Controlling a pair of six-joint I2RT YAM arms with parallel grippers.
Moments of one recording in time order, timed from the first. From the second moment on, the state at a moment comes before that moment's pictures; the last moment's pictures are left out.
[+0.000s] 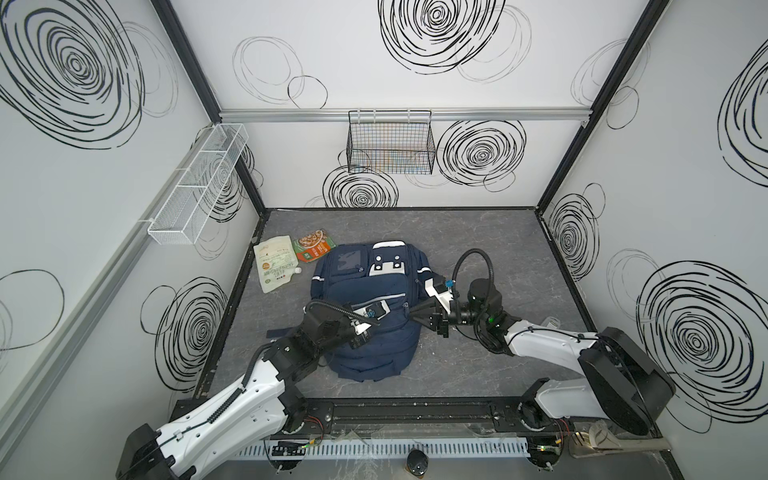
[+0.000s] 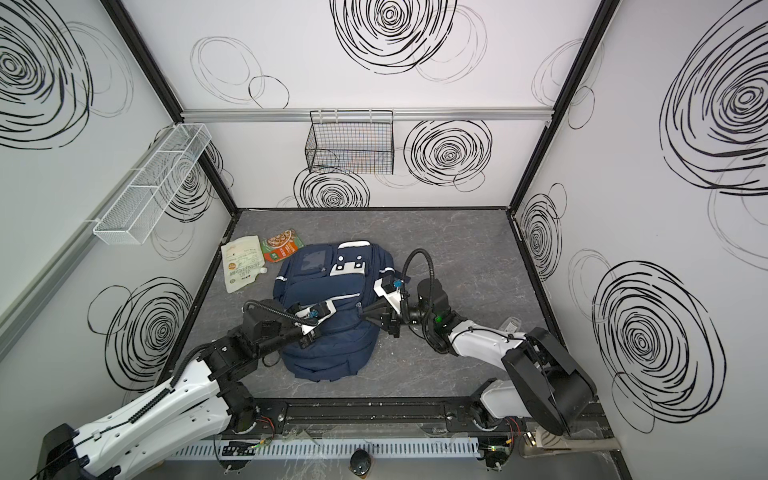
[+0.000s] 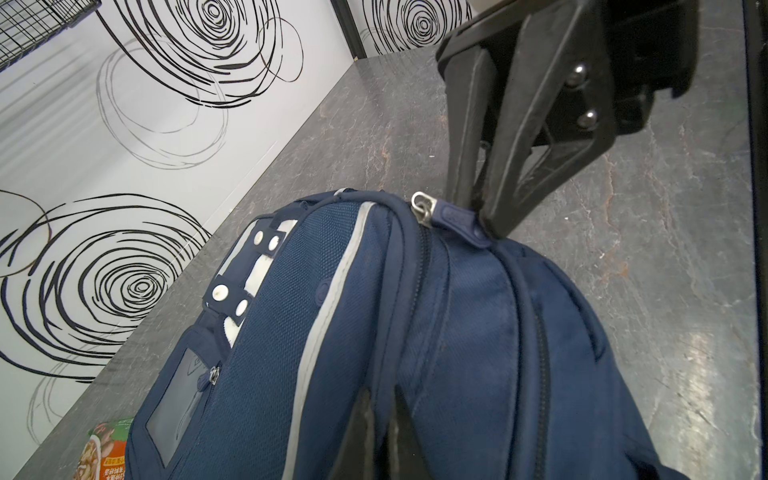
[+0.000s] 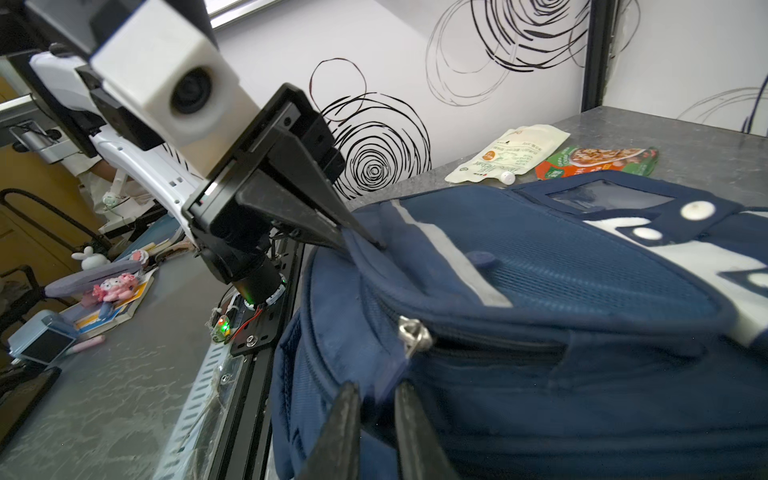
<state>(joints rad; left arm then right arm) -0.70 0.75 0.48 -0.16 0.12 0.44 0.64 1.34 0.46 0.69 -0.87 0.15</state>
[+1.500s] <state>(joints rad) -0.70 0.75 0.47 -0.14 0.08 0.43 0.82 1.31 0.50 0.61 -0.41 0.57</state>
